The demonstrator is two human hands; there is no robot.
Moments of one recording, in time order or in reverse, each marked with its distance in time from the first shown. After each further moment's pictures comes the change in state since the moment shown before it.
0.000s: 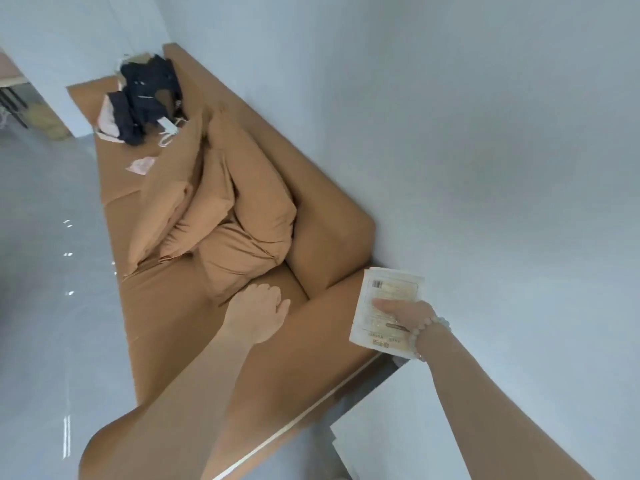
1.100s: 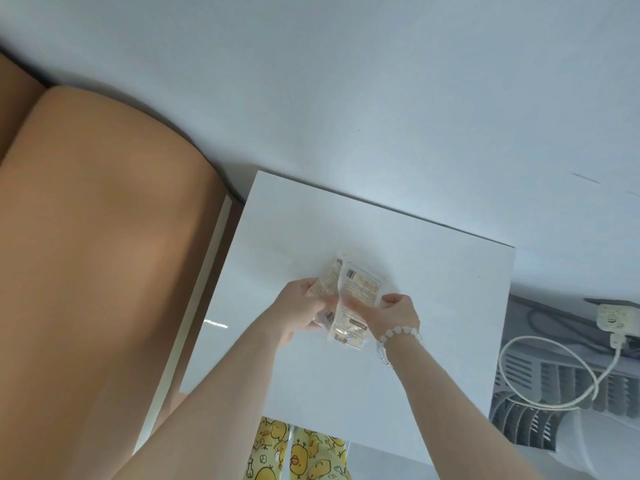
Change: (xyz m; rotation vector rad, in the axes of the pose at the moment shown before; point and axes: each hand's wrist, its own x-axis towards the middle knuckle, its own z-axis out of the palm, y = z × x) left_hand 0.003 0.263 0.354 -0.890 -1.191 -0.091; right_hand 0.136 0.353 -0.100 0.195 0.597 0.579
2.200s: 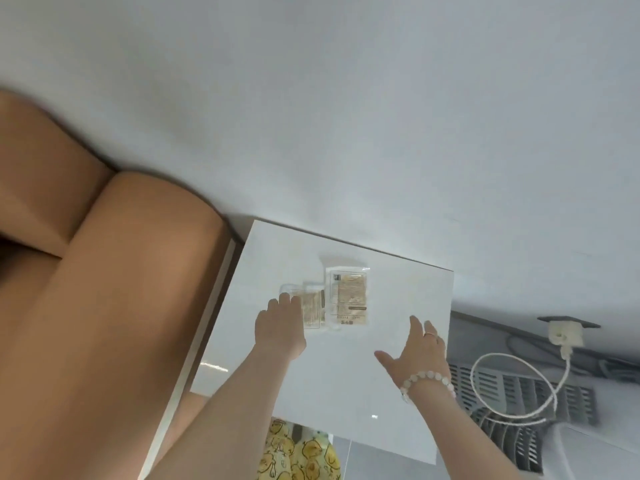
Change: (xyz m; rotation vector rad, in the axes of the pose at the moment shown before) left_hand -0.089 0.036 0.040 1.407 0.382 0.095; right_hand -0.077 0.031 -0.112 -0.698 0.115 -0.320
